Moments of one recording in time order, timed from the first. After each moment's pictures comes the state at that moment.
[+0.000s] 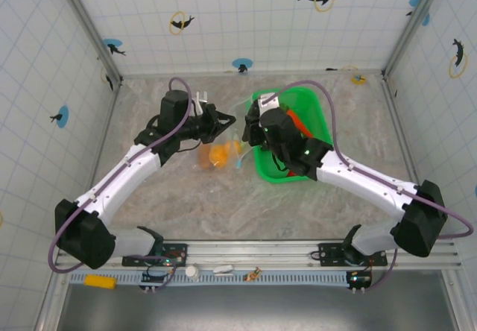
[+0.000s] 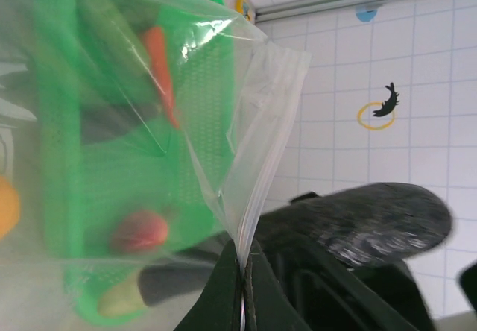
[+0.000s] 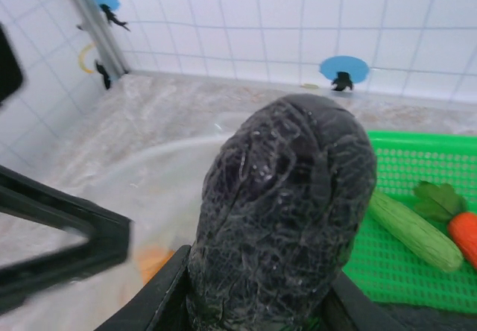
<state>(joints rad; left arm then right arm) -0.50 1.30 1.09 -0.25 0.54 -1.15 0.92 1.38 1.15 -0.17 0.41 0.35</state>
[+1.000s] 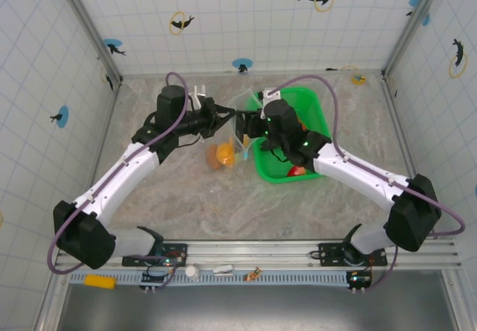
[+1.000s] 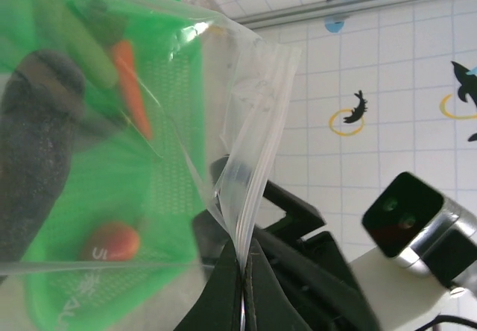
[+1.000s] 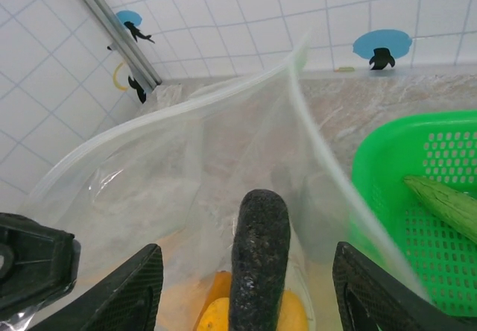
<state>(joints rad) -0.49 1.30 1.14 -0.24 0.54 -1.15 0.82 1.44 1.18 -0.13 0.19 0.48</state>
